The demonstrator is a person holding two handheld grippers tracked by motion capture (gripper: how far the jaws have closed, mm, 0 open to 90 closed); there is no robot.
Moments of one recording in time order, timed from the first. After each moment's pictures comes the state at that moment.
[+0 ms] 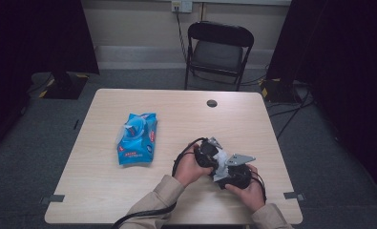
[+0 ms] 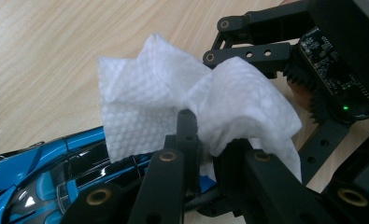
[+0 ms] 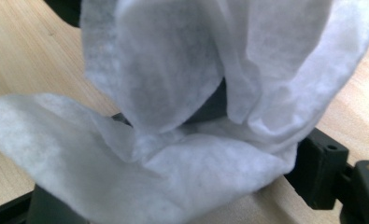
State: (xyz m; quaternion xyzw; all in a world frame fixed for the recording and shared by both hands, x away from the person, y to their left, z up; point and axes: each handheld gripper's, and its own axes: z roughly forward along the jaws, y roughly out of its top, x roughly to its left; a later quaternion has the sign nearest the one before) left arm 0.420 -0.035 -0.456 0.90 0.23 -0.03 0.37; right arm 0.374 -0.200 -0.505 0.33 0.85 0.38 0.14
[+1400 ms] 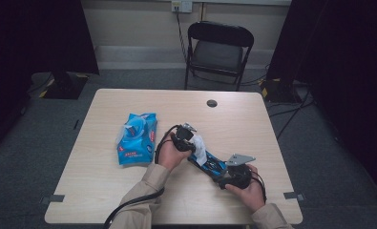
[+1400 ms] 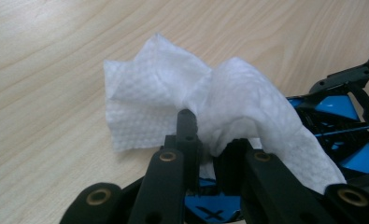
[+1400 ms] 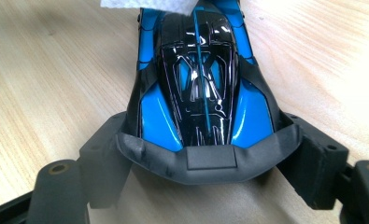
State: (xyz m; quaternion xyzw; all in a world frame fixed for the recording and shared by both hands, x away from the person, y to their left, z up) left arm 0.474 0.035 -0.470 0.86 0.35 0.02 0.37; right arm 0.374 -0.200 -0.505 0.33 0.85 0.38 0.14
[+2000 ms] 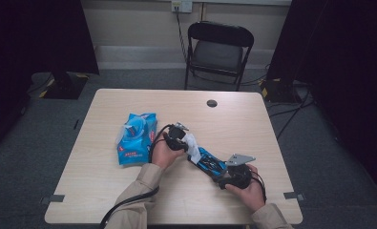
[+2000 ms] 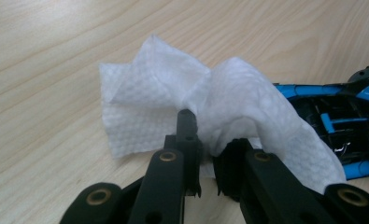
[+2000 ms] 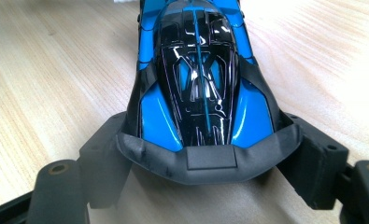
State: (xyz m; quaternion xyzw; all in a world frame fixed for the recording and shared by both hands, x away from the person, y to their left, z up) left arm 0.477 0.058 -0.476 0.85 0.37 0.04 0.36; right arm 0.374 -0.200 -0.505 0.33 0.85 0.38 0.14
